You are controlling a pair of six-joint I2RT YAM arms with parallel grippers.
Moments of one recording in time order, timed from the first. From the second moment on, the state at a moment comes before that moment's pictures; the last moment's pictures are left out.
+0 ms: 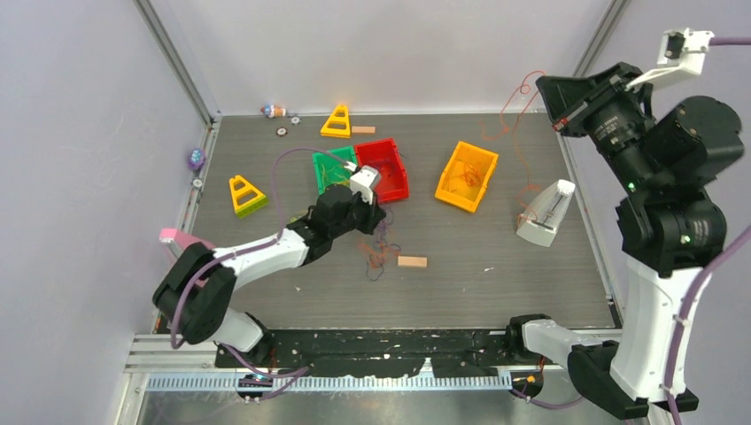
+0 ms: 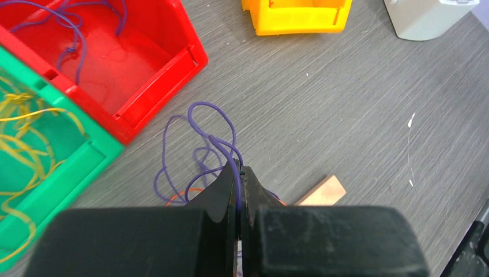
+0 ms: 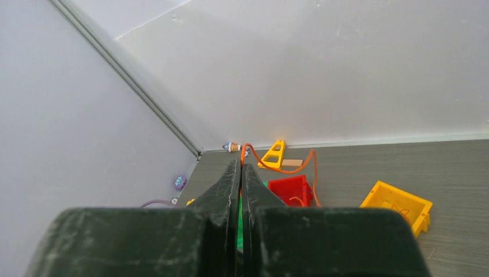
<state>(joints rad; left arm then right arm) -0.71 1.51 0.79 0.34 0.09 -0.25 0.10 1.13 2.02 -0.76 -0.19 0.50</state>
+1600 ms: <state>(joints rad) -0.71 1.18 0.51 0.39 -0.02 -0.16 0.04 1.37 1.10 -0.08 -0.16 0.53</state>
